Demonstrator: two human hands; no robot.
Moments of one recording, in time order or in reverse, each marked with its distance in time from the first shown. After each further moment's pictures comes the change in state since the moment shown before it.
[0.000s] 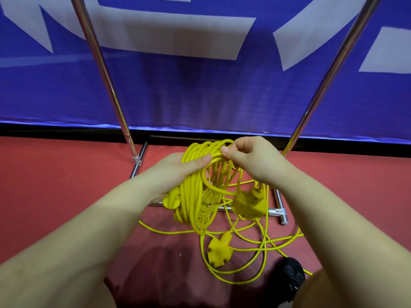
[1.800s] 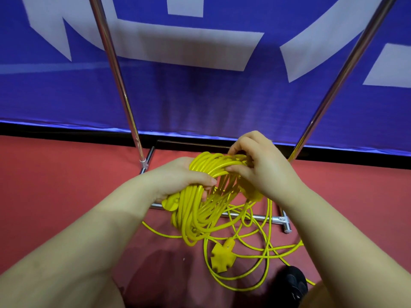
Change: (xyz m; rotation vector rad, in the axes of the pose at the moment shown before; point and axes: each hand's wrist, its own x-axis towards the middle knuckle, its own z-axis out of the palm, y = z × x) left_hand -0.008 0.011 -0.012 0.168 -0.142 0.014; right_hand -0.008 -0.005 -0.003 -0.307 0.183 -0.423
